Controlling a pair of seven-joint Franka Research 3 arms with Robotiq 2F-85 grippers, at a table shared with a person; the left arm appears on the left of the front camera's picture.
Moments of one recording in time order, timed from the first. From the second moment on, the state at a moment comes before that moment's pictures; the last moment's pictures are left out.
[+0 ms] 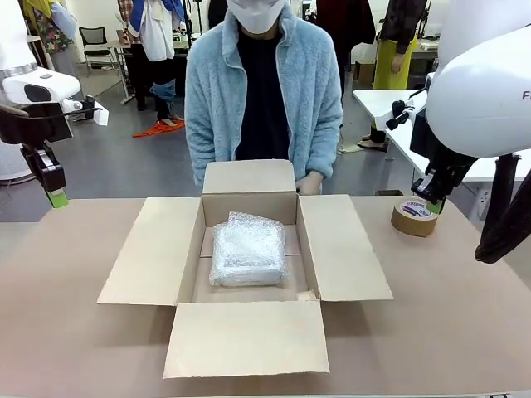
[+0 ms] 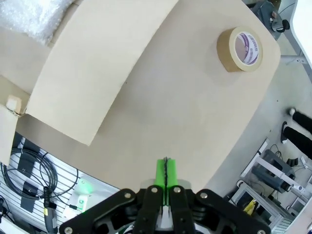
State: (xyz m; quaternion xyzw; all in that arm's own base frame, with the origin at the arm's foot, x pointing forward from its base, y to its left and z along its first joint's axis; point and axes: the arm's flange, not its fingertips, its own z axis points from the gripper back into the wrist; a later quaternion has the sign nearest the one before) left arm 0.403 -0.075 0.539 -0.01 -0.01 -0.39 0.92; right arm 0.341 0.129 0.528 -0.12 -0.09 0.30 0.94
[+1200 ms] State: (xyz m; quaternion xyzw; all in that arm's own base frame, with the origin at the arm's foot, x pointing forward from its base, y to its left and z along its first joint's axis) left arm 0.408 0.071 0.526 -0.26 -0.23 -0.64 0.68; right arm 0.347 -0.010 0.498 0.22 -0.29 0.49 0.79
